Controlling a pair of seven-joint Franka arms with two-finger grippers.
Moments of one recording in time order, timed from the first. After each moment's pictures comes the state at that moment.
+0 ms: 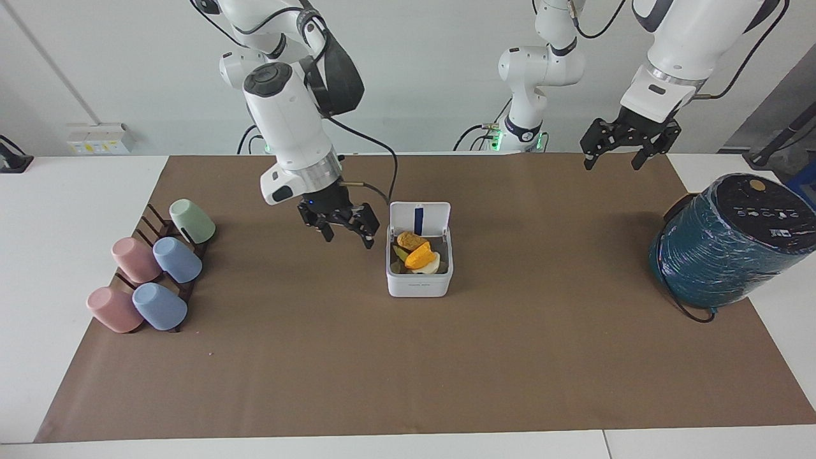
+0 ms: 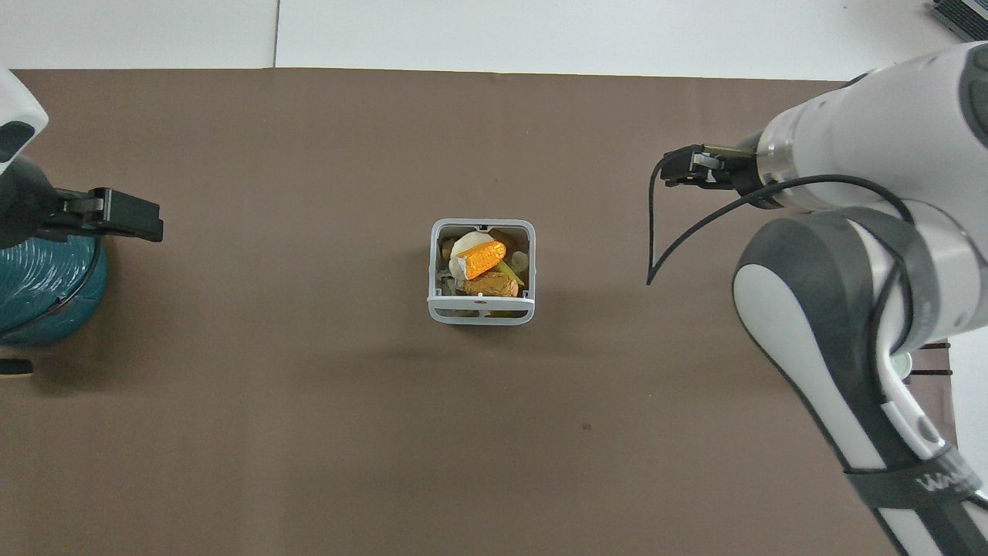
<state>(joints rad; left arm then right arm) -0.13 0.00 -0.01 -1.51 -0.02 1.57 -0.08 0.12 0.12 0.06 -1.62 0.02 1.95 0.33</state>
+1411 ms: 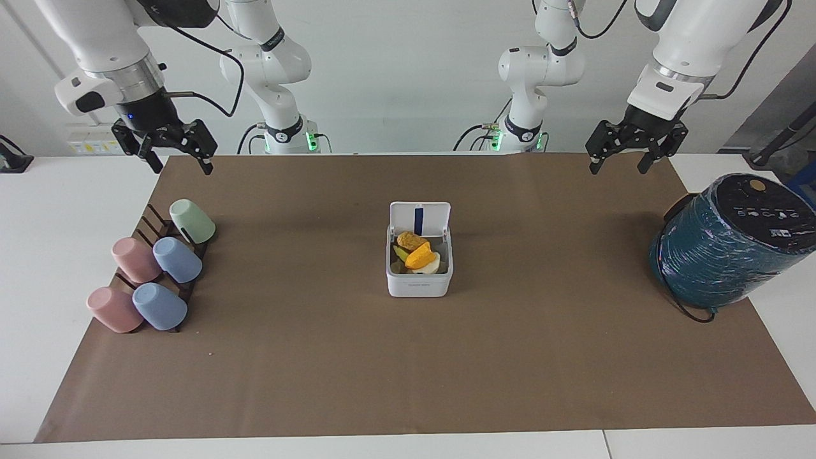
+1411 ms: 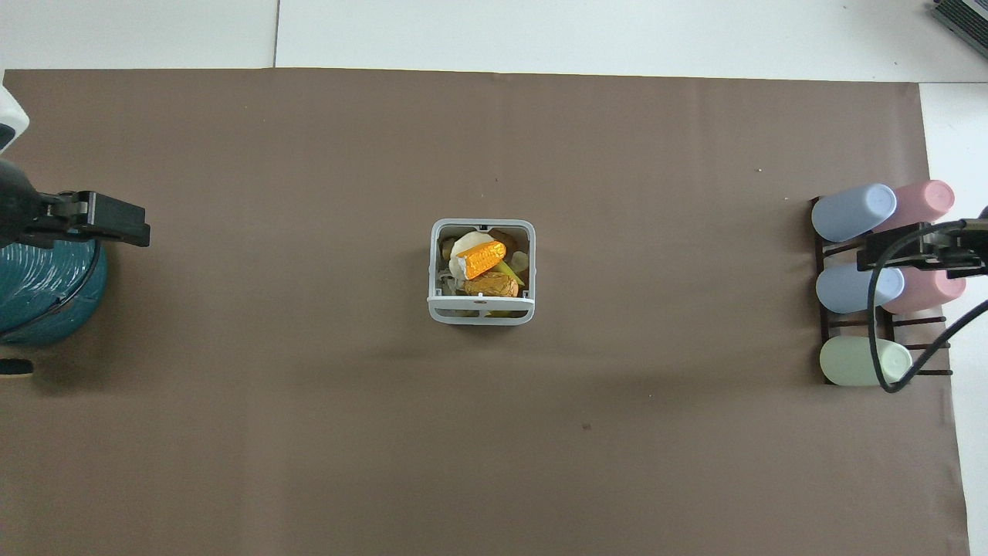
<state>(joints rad) -0.12 -0.01 0.00 -1.51 -0.01 1.55 -0.08 0.08 -0.07 -0.10 -1.64 0.01 1.57 0.09</state>
